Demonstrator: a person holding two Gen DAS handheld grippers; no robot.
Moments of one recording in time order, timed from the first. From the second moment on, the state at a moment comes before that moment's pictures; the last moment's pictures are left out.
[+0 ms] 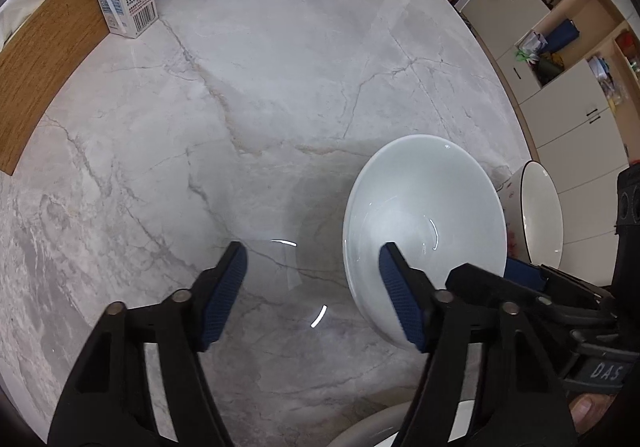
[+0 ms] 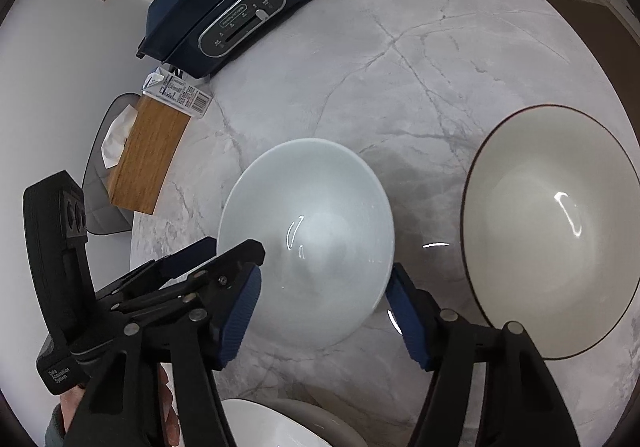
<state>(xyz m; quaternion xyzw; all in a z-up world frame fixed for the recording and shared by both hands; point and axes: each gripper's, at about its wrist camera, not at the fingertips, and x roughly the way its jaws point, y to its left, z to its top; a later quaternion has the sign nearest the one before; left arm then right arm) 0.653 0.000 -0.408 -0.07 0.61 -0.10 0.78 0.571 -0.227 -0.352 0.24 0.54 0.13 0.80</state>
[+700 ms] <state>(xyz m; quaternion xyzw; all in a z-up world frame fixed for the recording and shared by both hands) 0.655 -0.012 -0.405 -0.07 0.62 -0.11 0.78 0.592 -0.214 -0.370 0.16 0.56 0.10 0.81</state>
